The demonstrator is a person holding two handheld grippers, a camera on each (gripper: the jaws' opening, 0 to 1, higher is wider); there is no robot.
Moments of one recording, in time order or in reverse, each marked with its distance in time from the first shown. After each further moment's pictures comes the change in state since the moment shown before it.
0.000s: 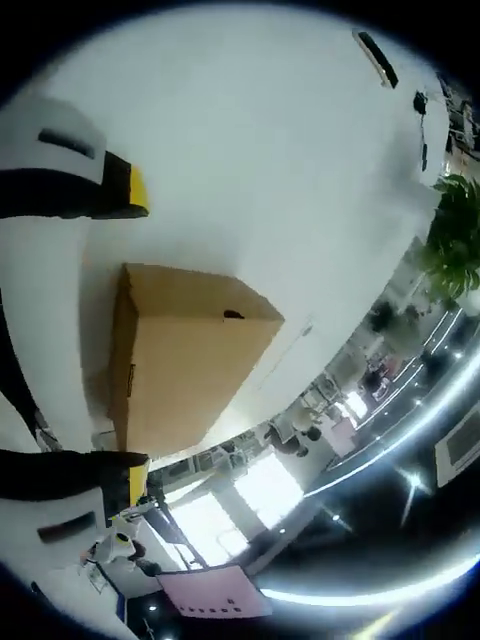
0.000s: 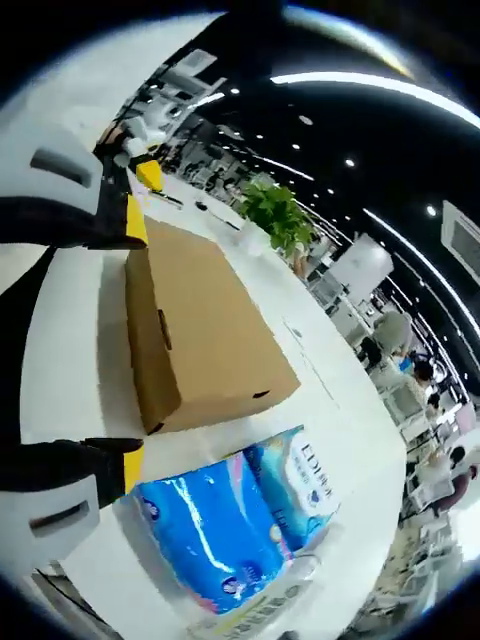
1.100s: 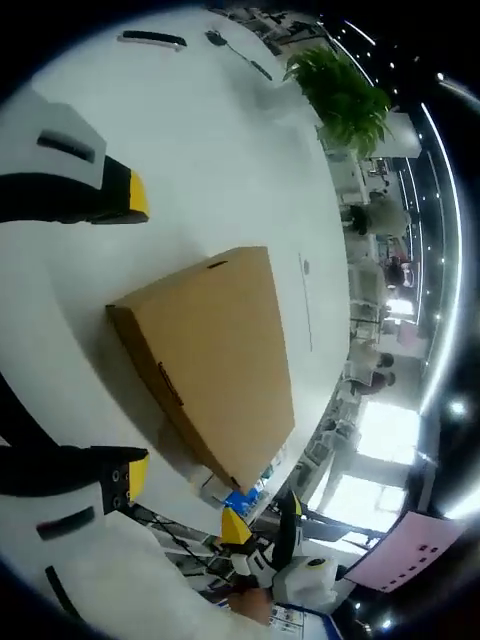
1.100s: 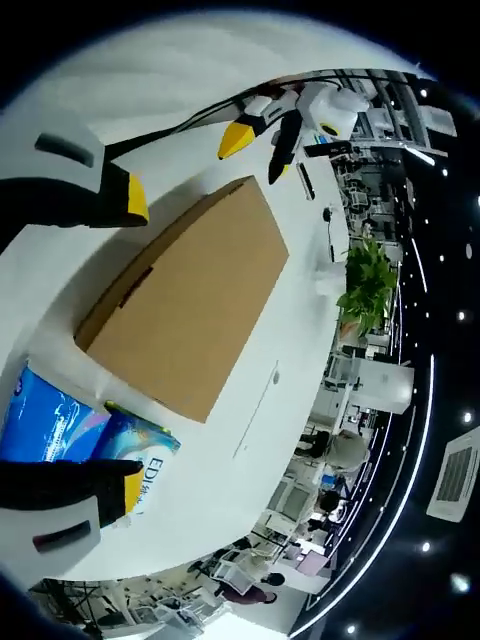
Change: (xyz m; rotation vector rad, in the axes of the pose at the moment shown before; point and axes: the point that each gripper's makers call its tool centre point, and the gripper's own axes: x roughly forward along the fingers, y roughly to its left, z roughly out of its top) left arm 0.004 0.002 -0.003 0.585 0.106 0.083; right arm 0.015 -0.005 0.039 -0.731 0.034 -0.057
